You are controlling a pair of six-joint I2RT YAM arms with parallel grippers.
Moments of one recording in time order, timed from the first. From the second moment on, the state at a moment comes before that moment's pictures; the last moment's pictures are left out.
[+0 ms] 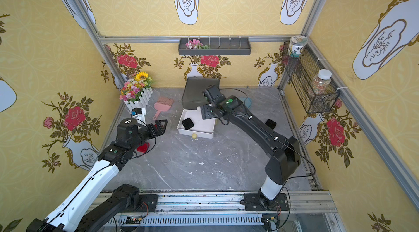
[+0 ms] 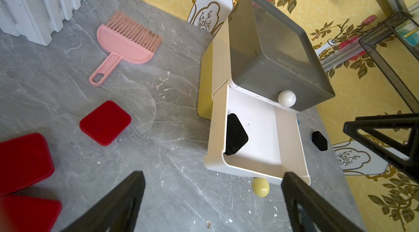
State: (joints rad) left arm -0.30 0.86 0.70 -0.31 0.09 -0.55; right arm 0.60 1.63 1.61 -0.91 0.19 0.37
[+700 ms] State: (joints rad) left arm -0.30 0.87 0.70 -0.31 0.11 -0.56; right arm -0.20 1.74 1.36 -0.79 0.05 0.36
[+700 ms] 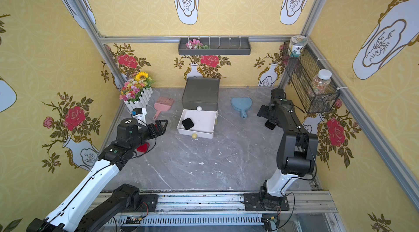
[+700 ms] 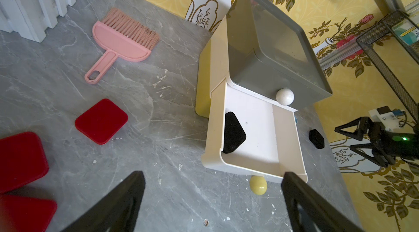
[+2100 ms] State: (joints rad) left arm -0.30 0.88 0.70 -0.31 0.12 -0.56; right arm -0.23 1.96 1.36 -0.63 0.02 0.34
